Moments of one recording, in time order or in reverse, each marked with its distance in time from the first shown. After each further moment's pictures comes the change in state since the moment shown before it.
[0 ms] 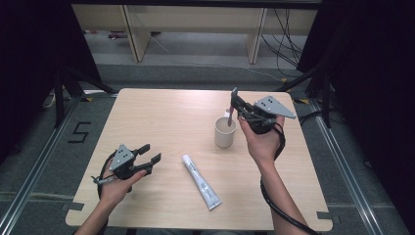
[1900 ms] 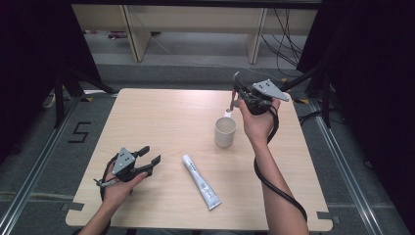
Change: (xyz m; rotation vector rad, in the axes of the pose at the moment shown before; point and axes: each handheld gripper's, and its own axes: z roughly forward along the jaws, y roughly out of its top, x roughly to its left) left arm 0.004 -0.018 0.005 -0.001 0.035 0.025; right arm -0.035 0.001 0.052 -0.036 -0.102 0.021
